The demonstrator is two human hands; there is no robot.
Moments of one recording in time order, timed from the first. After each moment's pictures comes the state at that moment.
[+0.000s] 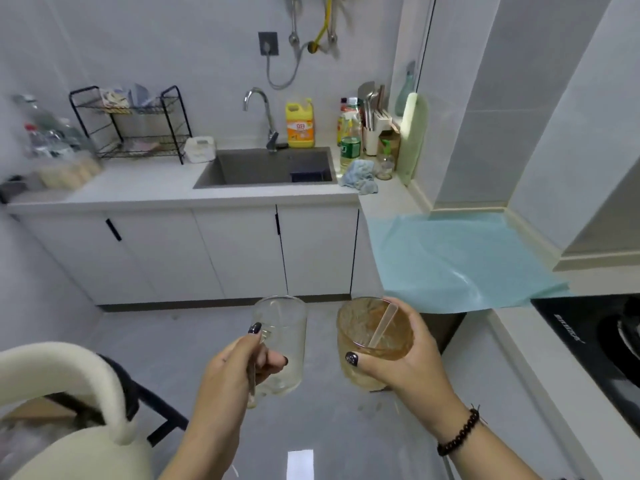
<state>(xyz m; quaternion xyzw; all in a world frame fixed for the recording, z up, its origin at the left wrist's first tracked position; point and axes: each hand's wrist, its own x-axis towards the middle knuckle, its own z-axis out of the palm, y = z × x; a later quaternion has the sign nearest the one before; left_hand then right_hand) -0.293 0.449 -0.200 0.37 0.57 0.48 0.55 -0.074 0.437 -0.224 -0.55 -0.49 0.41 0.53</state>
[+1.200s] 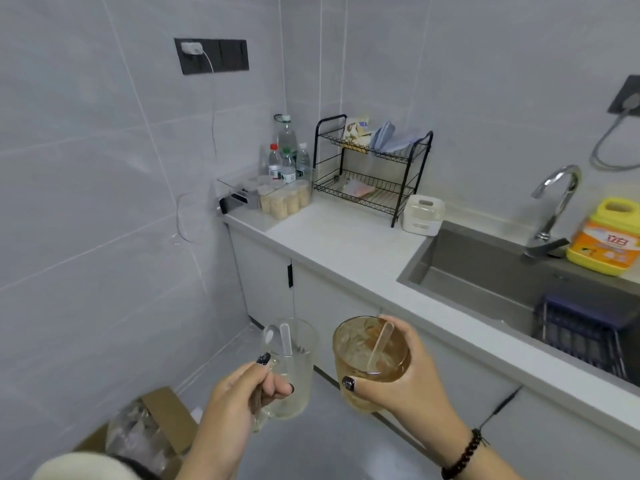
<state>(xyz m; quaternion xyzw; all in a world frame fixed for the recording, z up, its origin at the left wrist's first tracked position) -0.628 0.890 -0.217 0.18 0.58 0.70 0.39 -0.452 1.013 -0.216 -0.38 -0.67 0.53 0.34</state>
